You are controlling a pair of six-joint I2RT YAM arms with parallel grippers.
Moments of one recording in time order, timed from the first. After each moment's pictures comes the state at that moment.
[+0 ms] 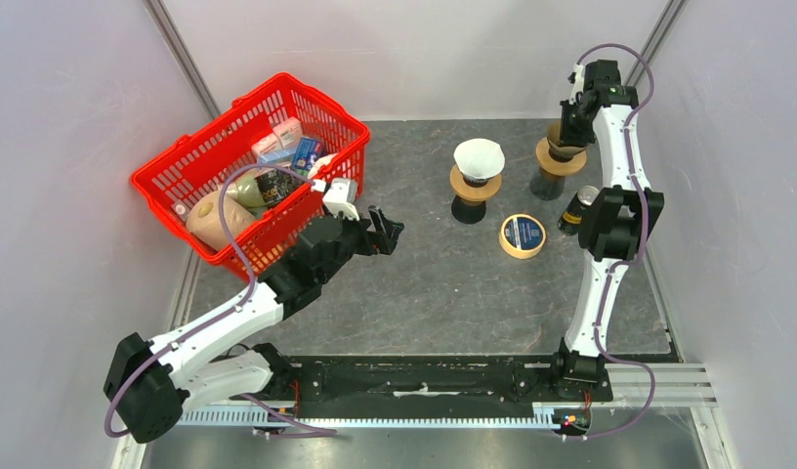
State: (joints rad) left arm -0.75 1.02 0.68 0.11 -0.21 -0.50; right arm -0.13 2.28 2.37 -1.08 -0.08 0.00
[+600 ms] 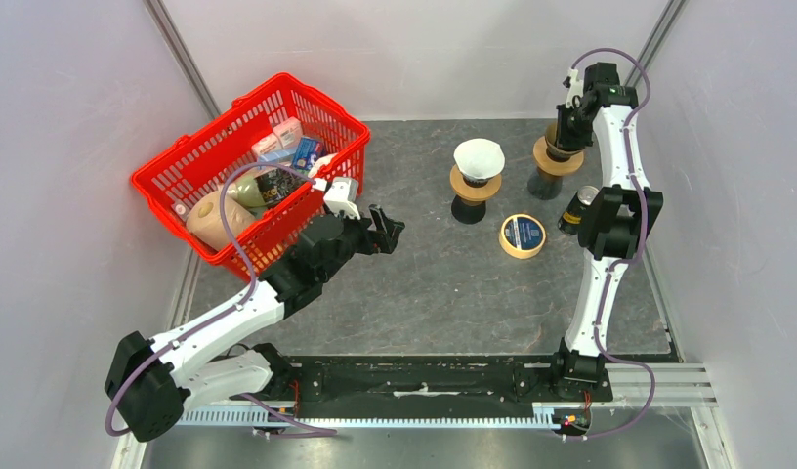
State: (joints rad) left arm -0.75 1.04 0.69 0.11 -0.21 -0.50; right arm -0.13 2.31 2.39 -1.13 -0.16 -0.05
